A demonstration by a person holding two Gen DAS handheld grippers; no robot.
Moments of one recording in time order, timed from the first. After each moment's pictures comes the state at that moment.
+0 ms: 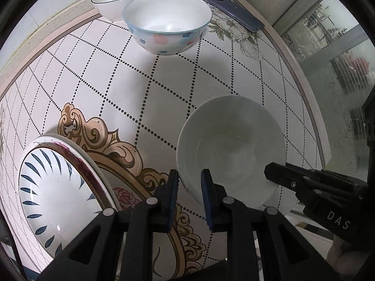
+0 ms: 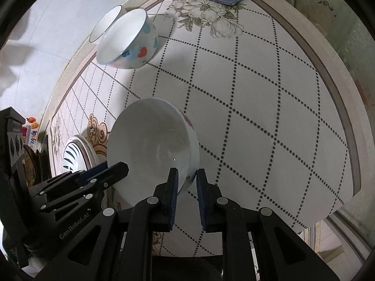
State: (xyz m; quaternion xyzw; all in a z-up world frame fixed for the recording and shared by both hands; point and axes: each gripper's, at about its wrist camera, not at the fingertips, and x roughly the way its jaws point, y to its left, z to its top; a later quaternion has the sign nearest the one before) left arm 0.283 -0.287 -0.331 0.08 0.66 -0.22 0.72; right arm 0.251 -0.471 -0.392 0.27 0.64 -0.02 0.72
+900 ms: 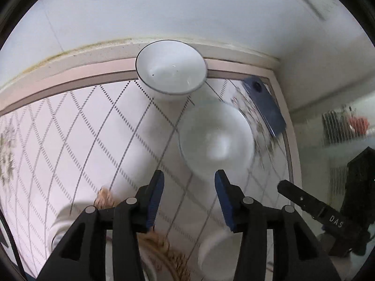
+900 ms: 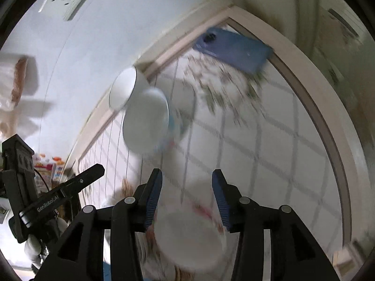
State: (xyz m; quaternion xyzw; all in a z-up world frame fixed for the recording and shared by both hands) left arm 0.440 -0.260 -0.284 -0.06 0.64 -0.16 0.75; right arm 0.362 -0.529 -0.346 0.34 0.57 -0.01 0.75
